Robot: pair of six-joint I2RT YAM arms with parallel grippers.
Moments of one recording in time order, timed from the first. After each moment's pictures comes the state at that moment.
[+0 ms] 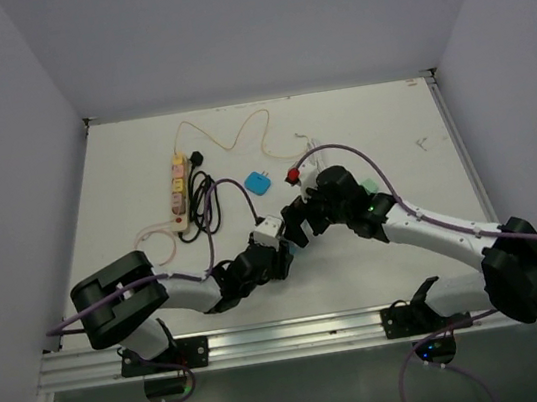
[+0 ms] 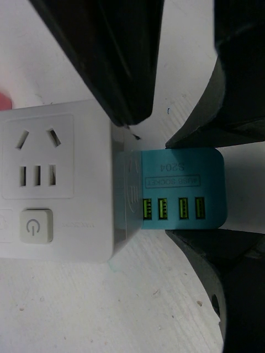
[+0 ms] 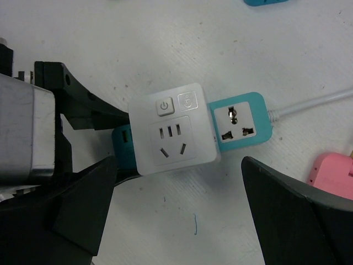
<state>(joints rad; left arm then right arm) -1.09 1.58 0.44 0.60 -0.36 -0.43 0.71 1.27 0.76 -0.14 -0.17 0.12</state>
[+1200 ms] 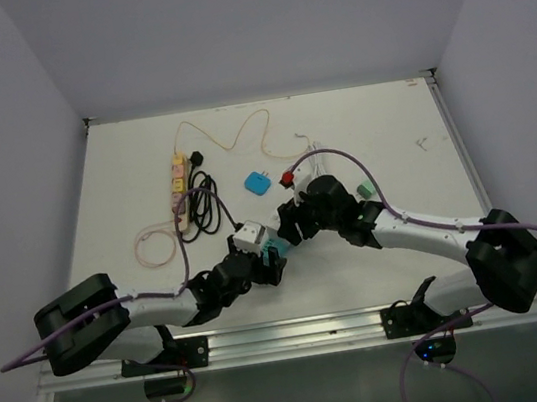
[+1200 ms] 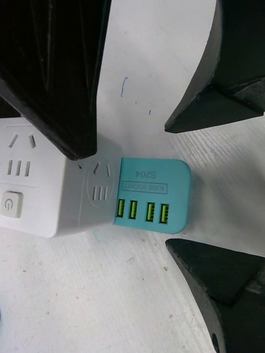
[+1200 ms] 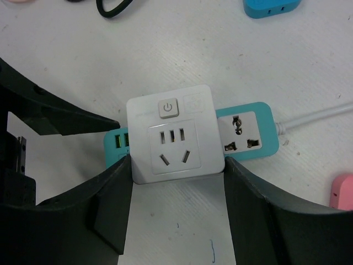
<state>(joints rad) -1.09 1.36 0.30 0.60 -0.37 -0.46 0.78 1.35 0.72 0.02 -0.08 0.20</state>
